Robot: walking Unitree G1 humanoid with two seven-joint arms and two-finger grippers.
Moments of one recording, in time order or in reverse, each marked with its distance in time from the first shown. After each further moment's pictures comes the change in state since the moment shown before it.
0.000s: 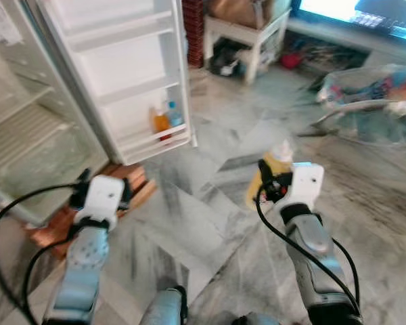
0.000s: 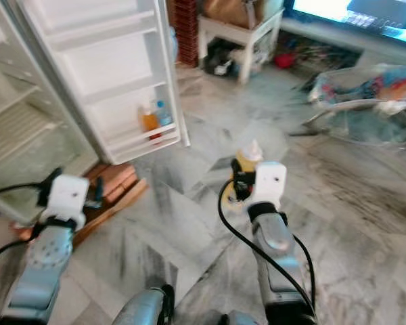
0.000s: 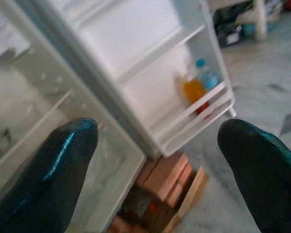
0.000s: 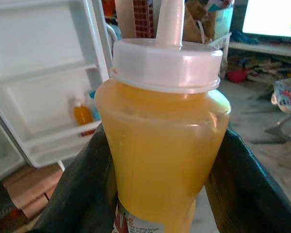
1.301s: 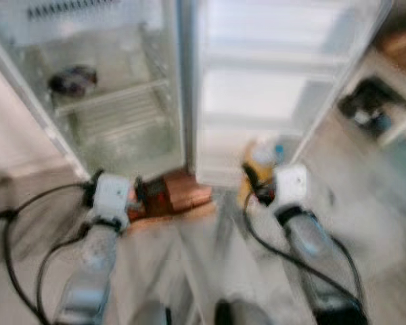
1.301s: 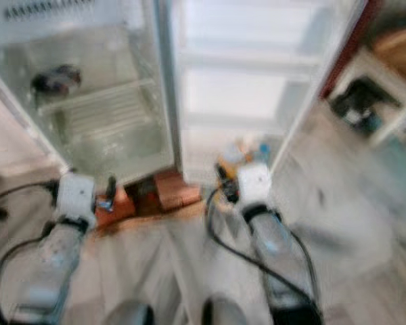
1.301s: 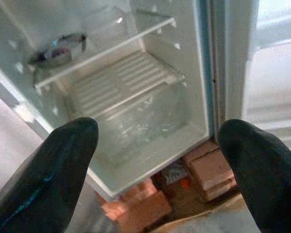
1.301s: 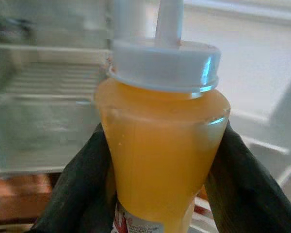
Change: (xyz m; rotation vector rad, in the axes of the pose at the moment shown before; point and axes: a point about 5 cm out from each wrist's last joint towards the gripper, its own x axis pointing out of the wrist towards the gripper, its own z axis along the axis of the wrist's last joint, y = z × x) left arm -0.009 -0.017 0.003 -0.141 0.047 -0.045; right arm -0.004 0.011 0.005 -0.143 -0.018 0.168
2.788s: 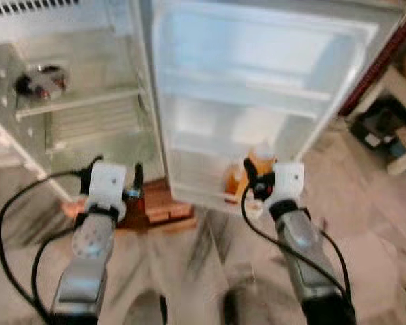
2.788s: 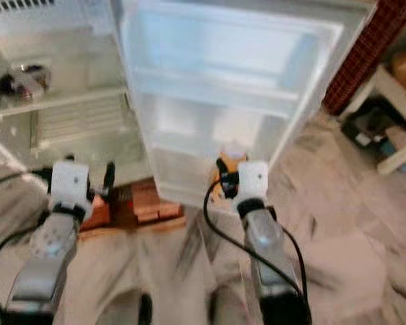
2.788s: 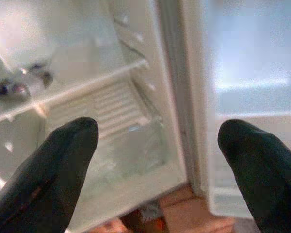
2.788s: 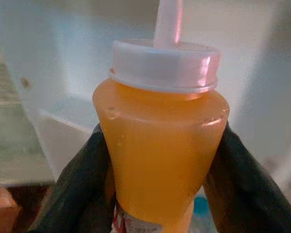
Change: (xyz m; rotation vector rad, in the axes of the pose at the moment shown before) left arm 0.008 0.005 0.025 -0.048 -0.092 0.004; right arm 0.015 0.004 -0.005 0.048 -0.008 -0.043
